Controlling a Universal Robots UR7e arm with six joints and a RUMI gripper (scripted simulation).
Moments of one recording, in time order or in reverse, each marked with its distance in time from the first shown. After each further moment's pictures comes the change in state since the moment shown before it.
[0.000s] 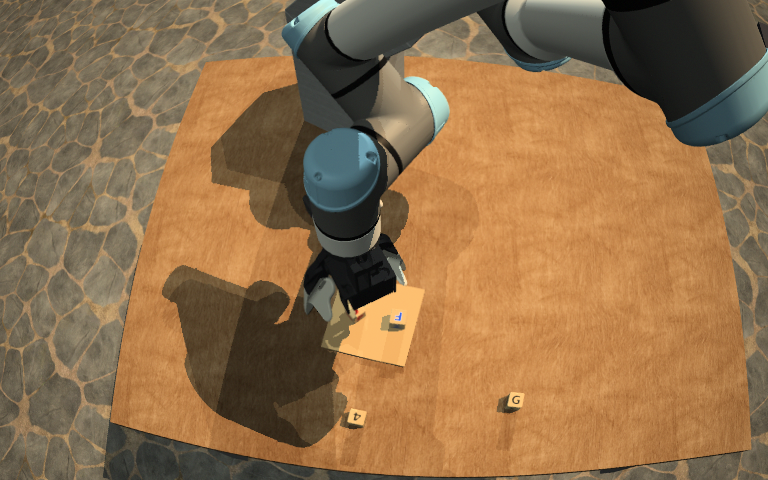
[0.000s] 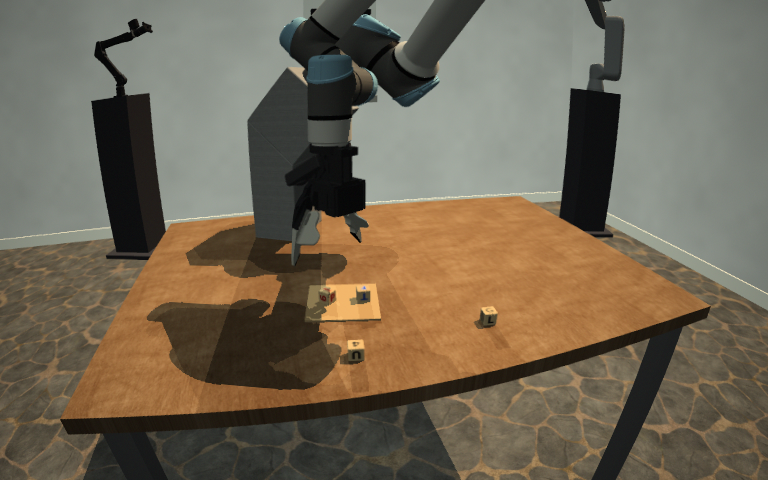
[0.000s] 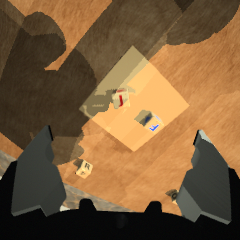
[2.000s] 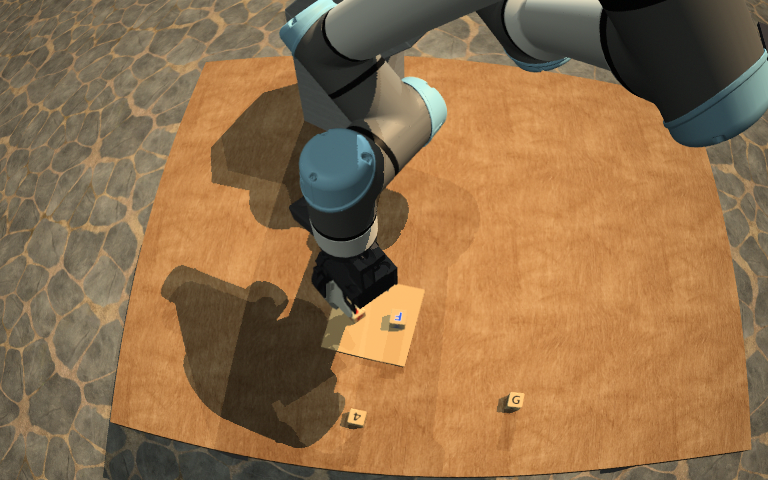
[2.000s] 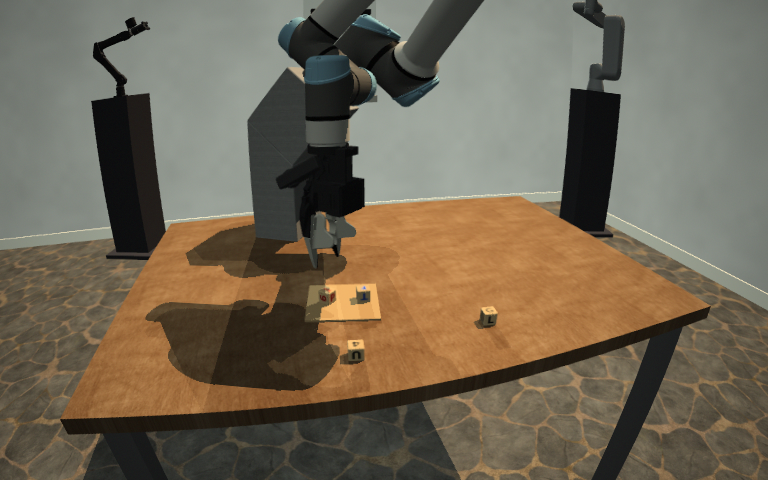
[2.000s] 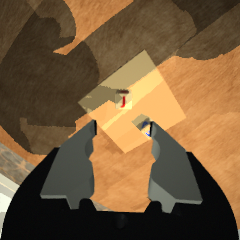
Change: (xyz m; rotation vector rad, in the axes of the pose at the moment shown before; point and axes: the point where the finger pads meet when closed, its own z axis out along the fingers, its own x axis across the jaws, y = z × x) arm -0.004 -0.002 0.001 -0.001 0.007 -0.187
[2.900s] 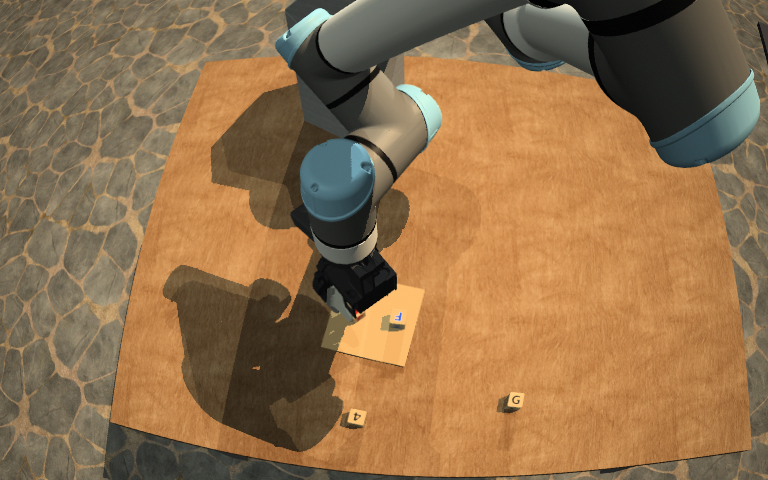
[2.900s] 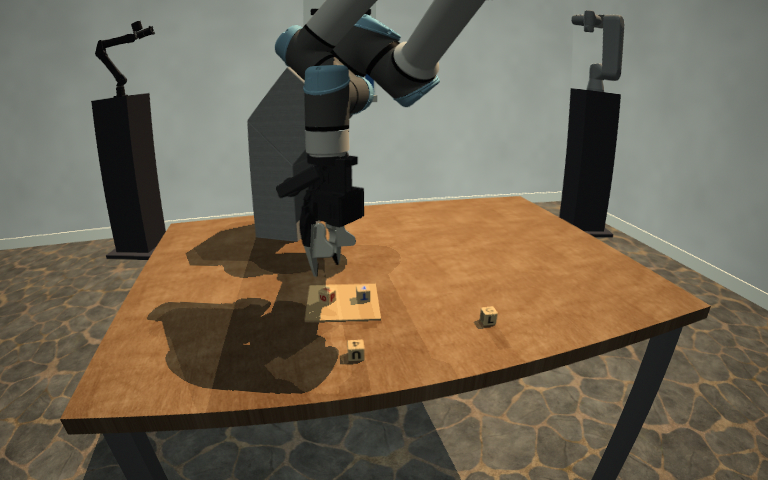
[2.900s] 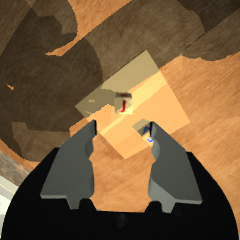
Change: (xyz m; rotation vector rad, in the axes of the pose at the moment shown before) arm 0.000 -0.001 0.017 0.000 0.002 0.000
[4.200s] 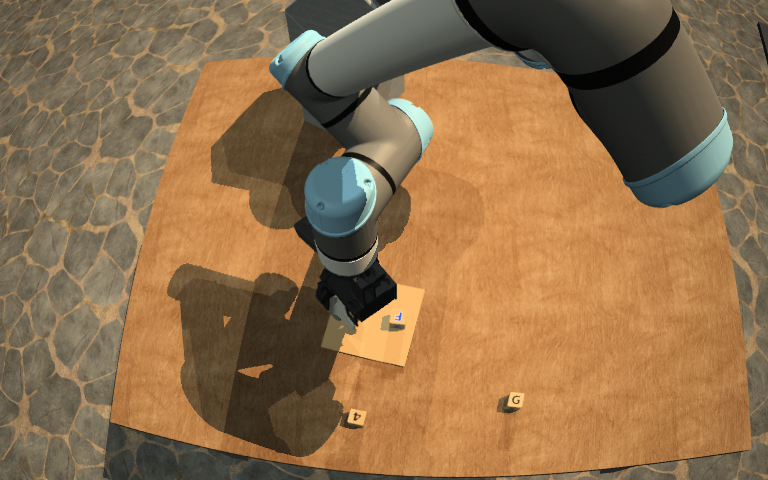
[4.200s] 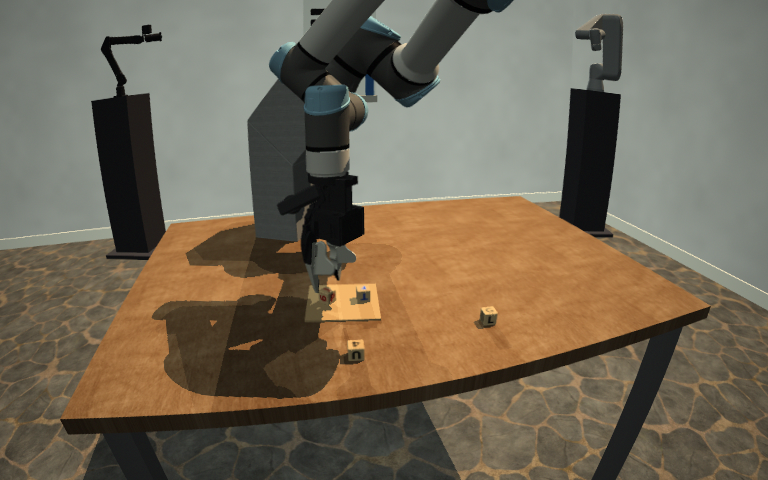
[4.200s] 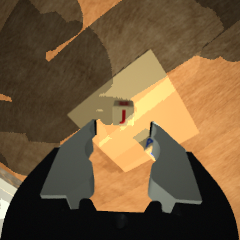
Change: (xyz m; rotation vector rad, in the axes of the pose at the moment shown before) arm 0.000 0.000 0.034 -0.001 -0.002 0.001
